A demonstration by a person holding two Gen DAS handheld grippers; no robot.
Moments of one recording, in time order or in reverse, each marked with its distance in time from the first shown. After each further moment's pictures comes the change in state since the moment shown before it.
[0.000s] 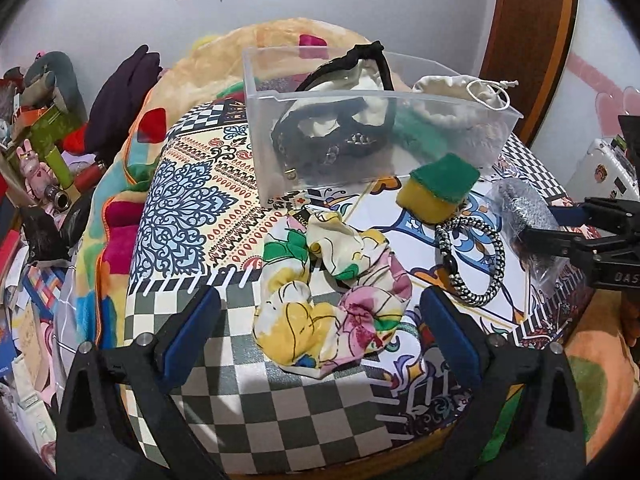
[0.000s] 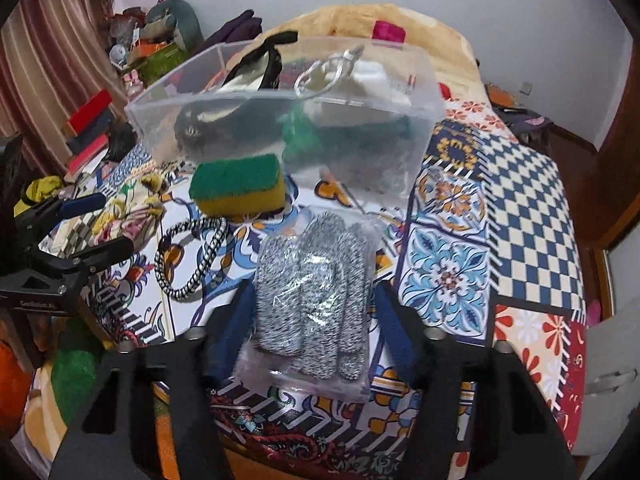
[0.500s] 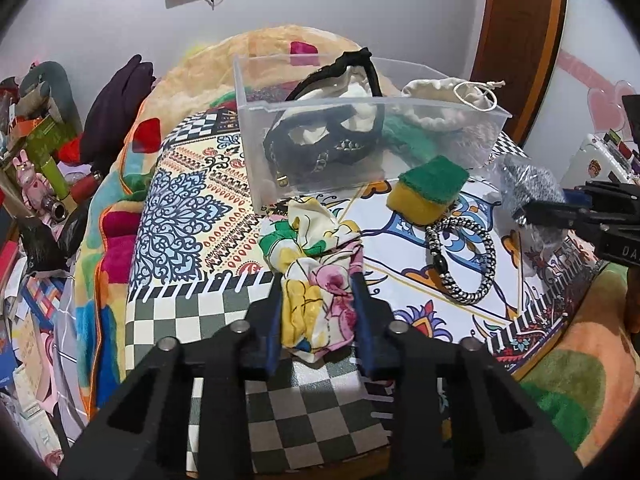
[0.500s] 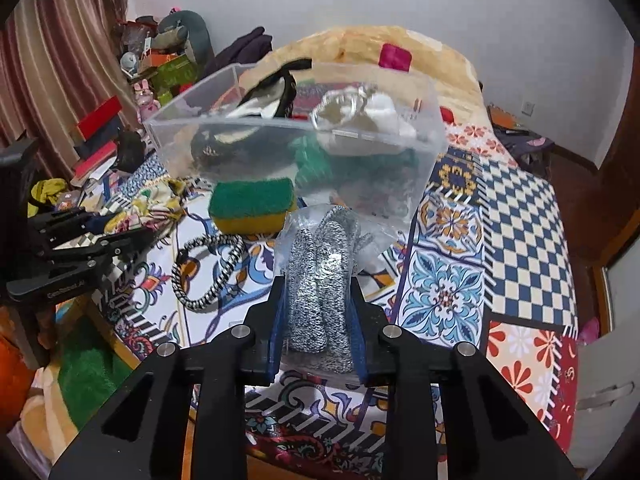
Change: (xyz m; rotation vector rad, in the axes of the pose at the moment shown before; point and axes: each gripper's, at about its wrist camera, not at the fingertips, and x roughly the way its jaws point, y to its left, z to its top) left arm -0.008 -0.004 0.001 0.035 -0.024 -0.011; right arm -0.022 0.005 0.003 -0.028 -0.088 -0.003
